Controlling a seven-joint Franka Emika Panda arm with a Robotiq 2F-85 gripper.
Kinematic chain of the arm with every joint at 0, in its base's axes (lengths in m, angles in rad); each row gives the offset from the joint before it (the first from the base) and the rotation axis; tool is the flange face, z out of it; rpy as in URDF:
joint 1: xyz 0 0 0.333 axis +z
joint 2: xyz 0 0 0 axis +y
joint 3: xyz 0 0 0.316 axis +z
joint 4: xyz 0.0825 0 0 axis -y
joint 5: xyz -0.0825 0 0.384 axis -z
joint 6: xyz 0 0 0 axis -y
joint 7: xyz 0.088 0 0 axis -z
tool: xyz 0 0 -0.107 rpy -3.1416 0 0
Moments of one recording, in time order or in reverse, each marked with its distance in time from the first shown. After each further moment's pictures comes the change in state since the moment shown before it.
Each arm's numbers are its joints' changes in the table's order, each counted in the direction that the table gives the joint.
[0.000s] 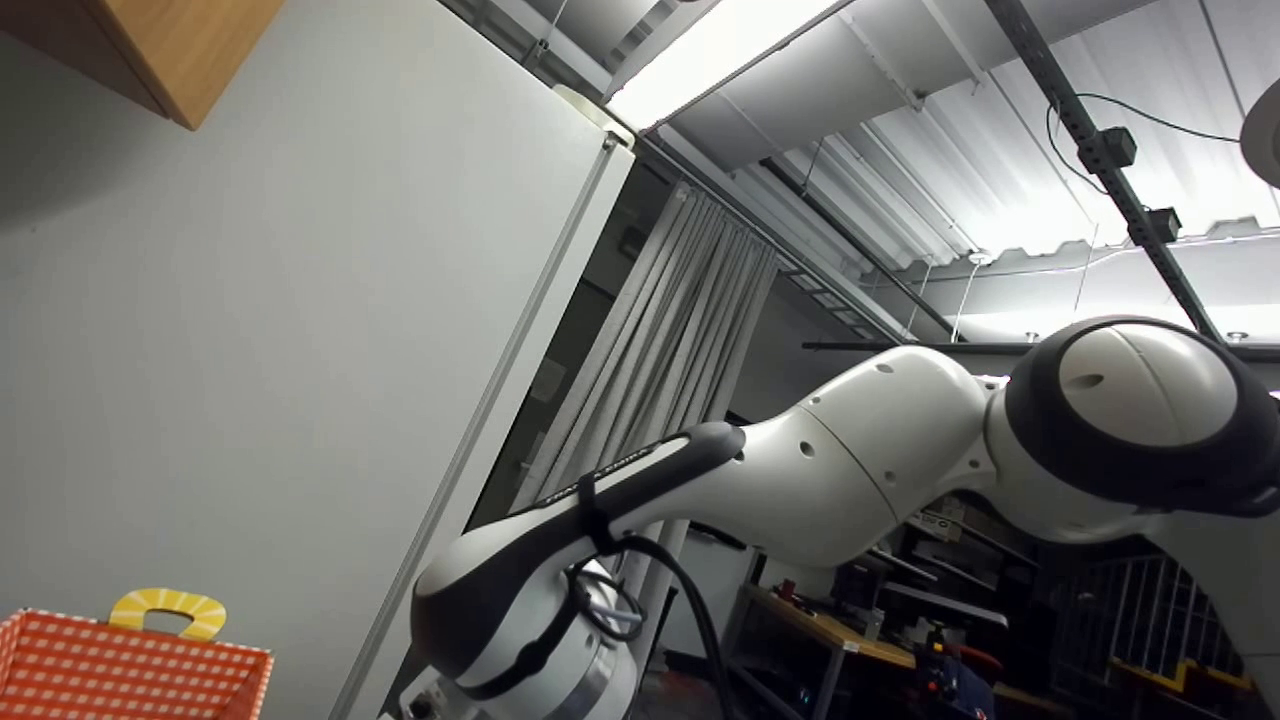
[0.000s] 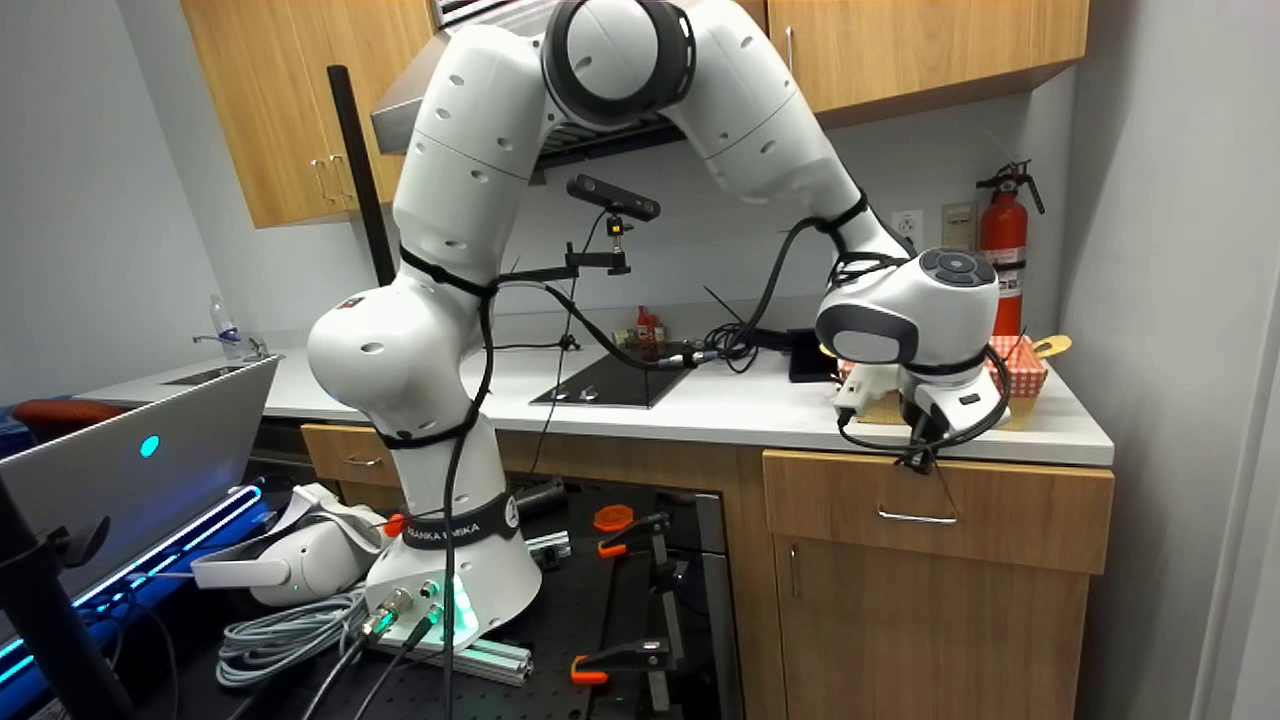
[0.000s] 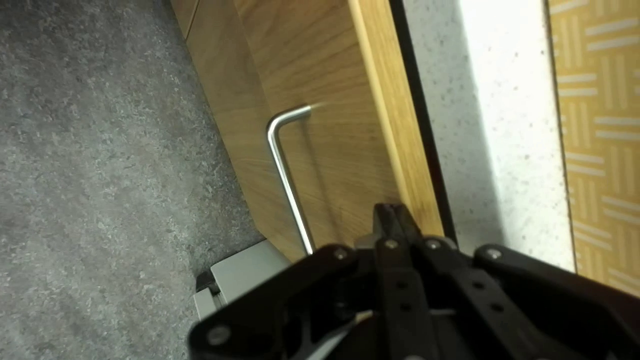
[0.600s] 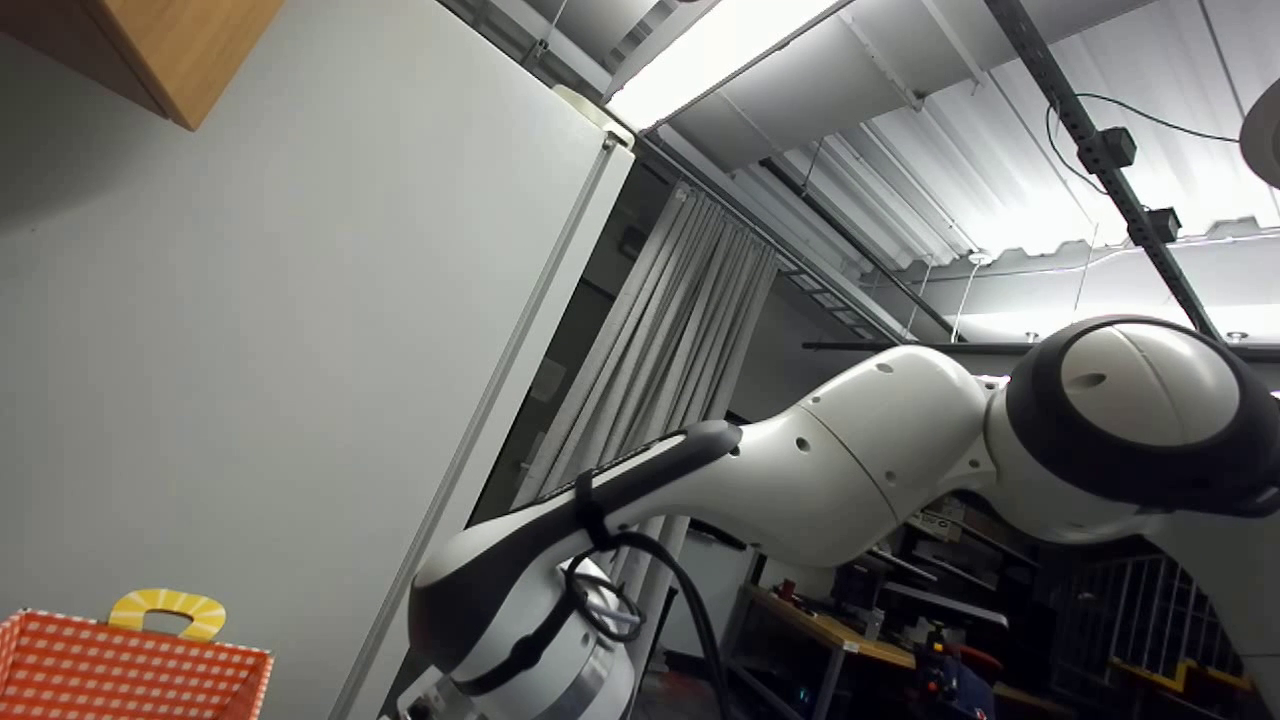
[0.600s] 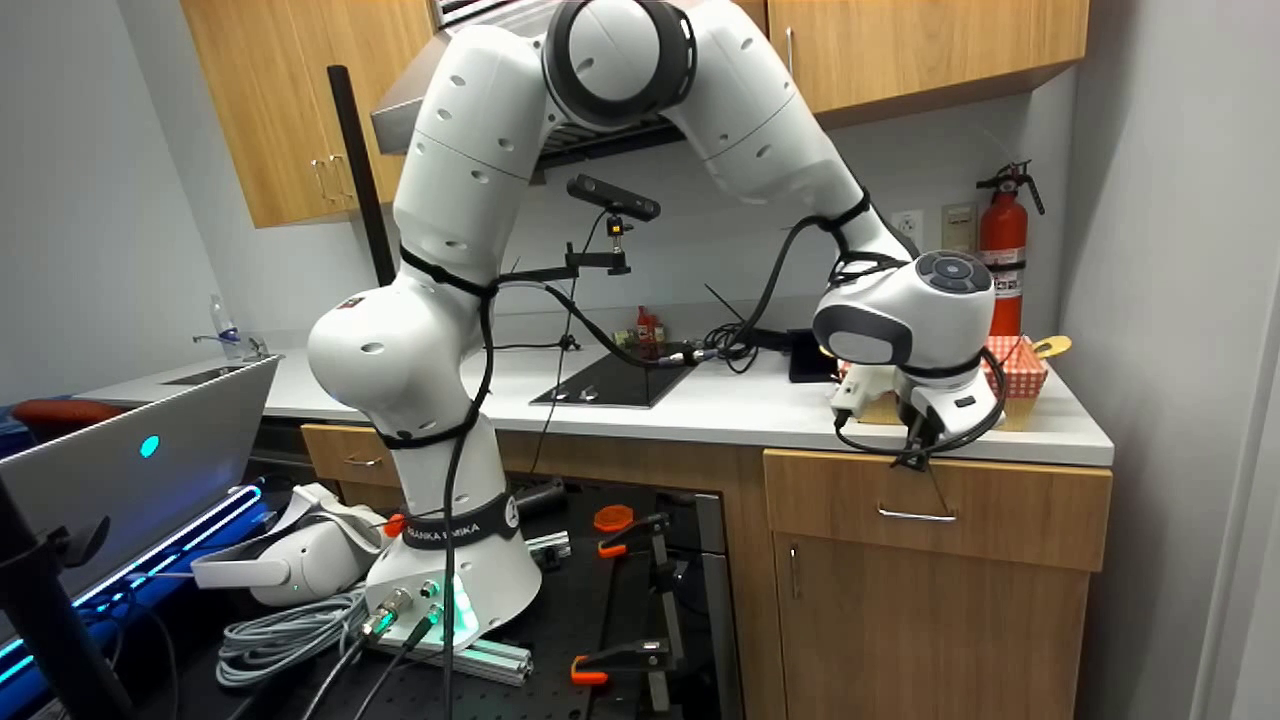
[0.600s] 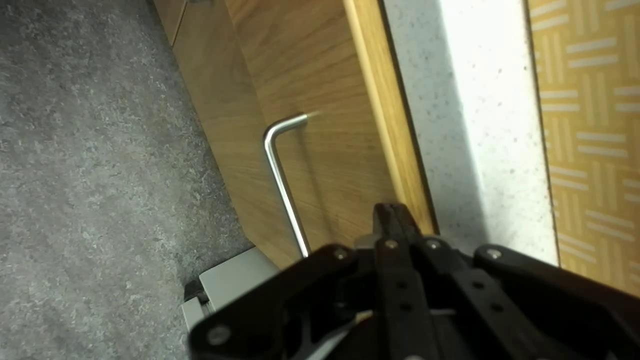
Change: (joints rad) arm 0.001 0.001 0.009 -0.002 -0.070 0.000 -0.056
